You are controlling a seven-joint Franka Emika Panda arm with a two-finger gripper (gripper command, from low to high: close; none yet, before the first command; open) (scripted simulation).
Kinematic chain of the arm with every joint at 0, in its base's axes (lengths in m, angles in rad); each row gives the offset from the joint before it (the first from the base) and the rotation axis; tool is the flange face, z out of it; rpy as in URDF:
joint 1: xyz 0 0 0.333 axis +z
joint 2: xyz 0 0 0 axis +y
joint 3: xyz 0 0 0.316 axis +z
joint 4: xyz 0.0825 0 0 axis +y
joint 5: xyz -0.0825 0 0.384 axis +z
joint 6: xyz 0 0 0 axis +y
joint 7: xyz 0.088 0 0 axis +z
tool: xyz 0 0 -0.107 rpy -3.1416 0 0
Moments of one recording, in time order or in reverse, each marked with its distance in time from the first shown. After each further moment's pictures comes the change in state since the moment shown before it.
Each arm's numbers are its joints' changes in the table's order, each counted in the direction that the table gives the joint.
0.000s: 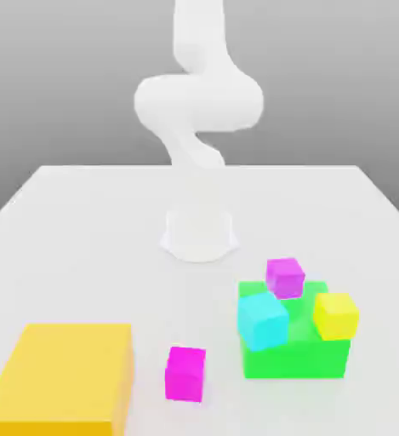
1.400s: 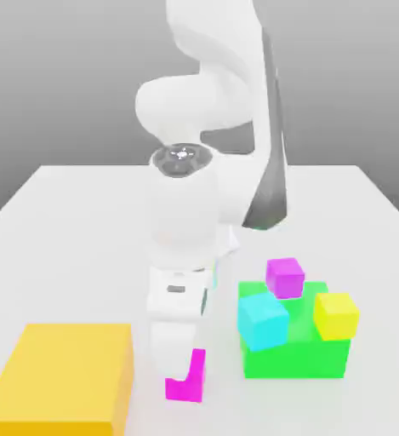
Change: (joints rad) arm 0.282 0.978 -0.271 0.338 0.266 -0.559 1.610
